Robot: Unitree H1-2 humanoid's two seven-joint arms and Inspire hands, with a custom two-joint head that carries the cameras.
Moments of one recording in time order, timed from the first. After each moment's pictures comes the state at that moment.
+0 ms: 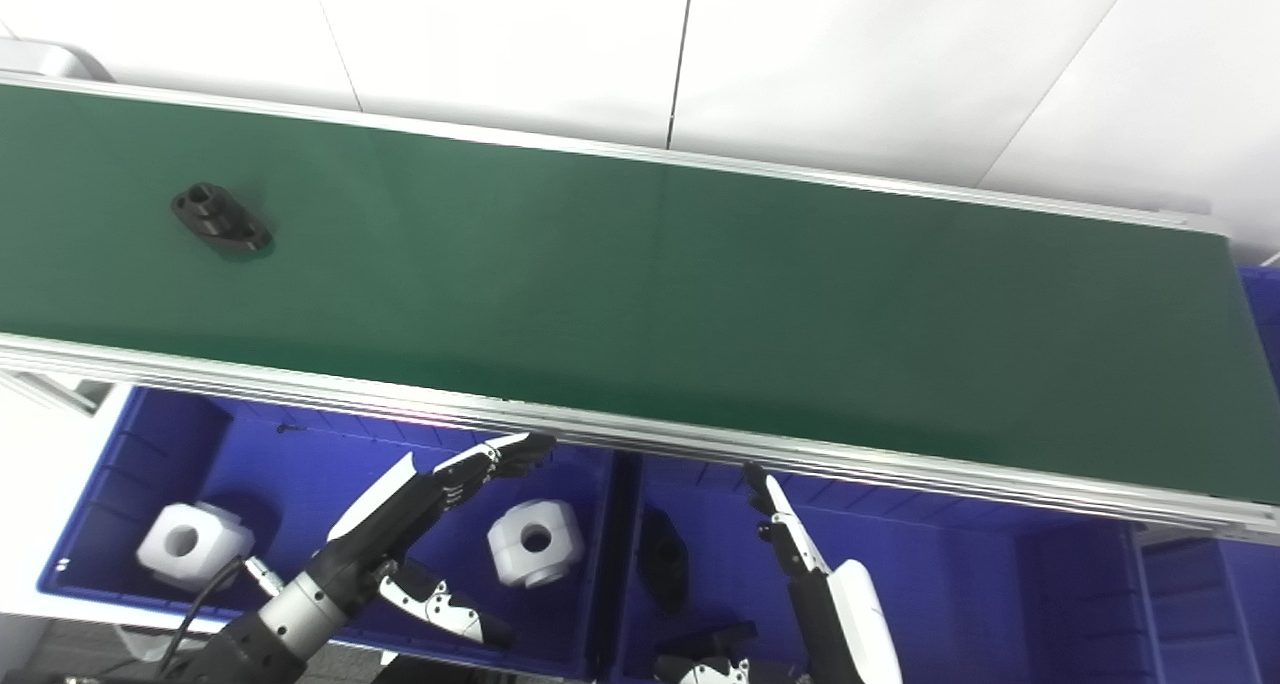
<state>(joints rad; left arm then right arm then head) 0.41 0.24 -0.29 -0.05 0.12 -0.42 -0.32 0.64 -0.16 0.20 -0.27 -0.48 -0.32 0.02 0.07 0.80</state>
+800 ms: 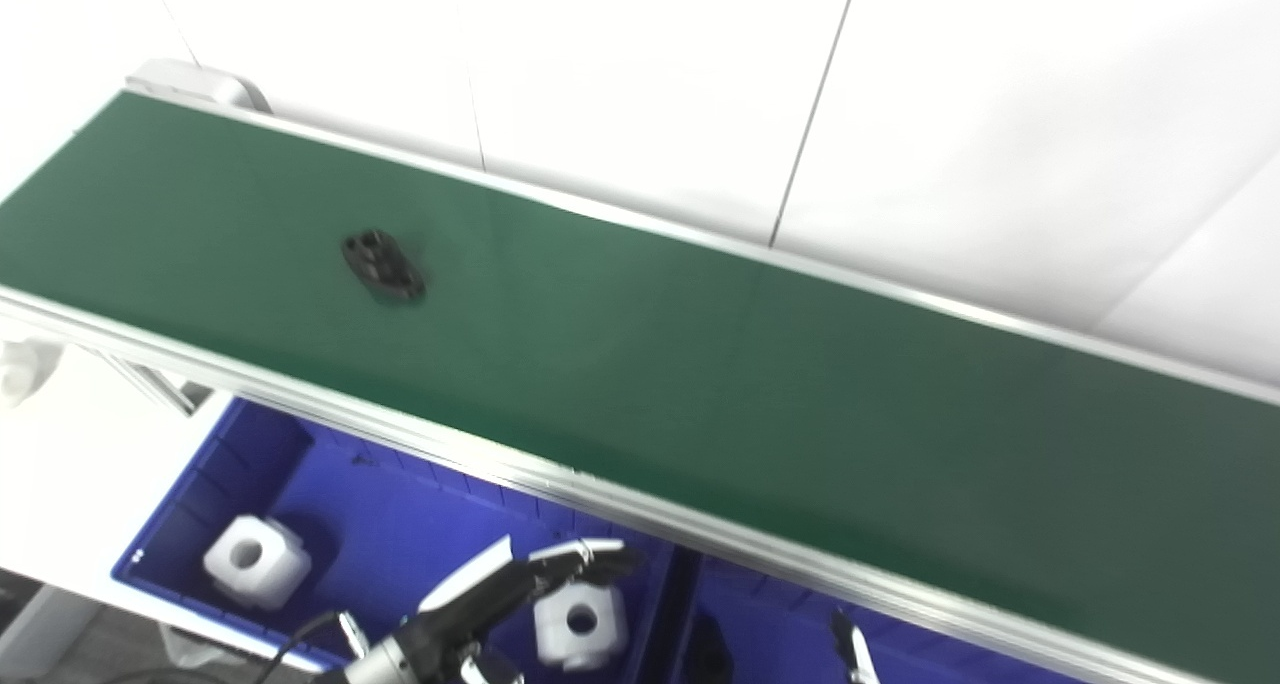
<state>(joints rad) 0.40 0.20 -0.36 0.03 0.16 -0.43 -0.25 0.63 -0.20 0.19 -0.17 -0.47 -0.38 -0.04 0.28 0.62</state>
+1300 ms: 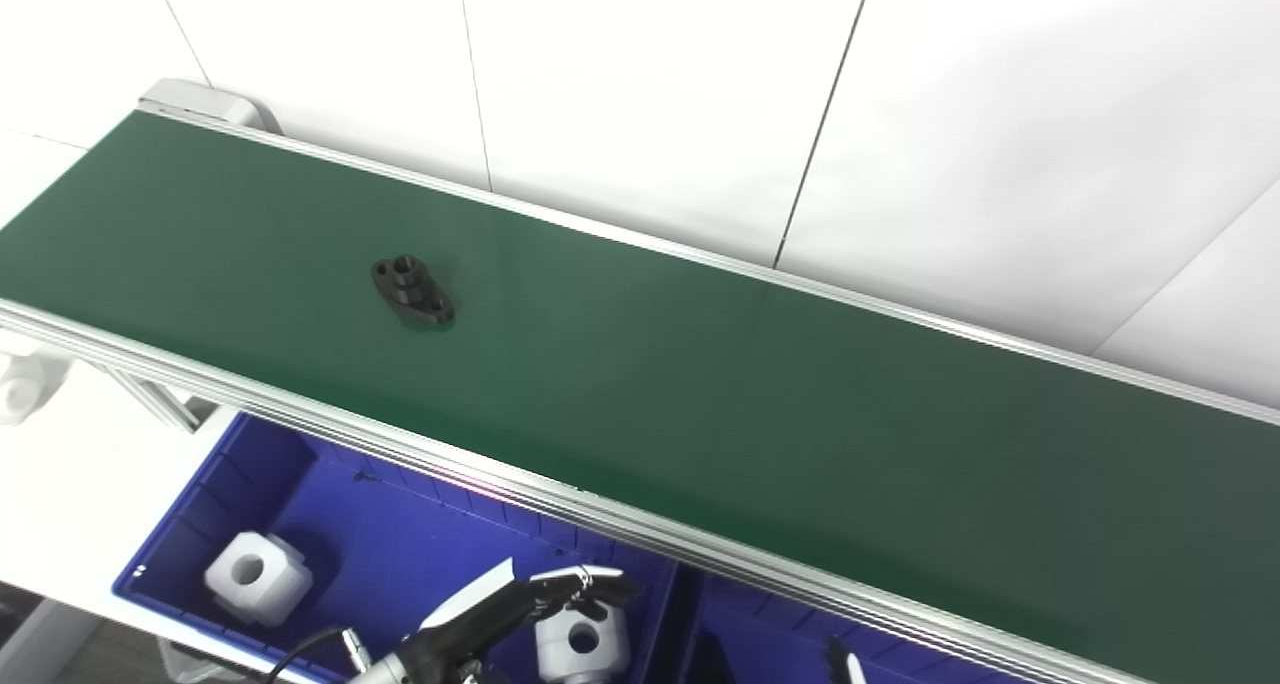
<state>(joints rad) 0.36 0.24 -0.41 0.09 0.17 -0.43 -0.18 0.60 -0.19 0.20 -0.07 -0.49 -0.40 -0.07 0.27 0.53</state>
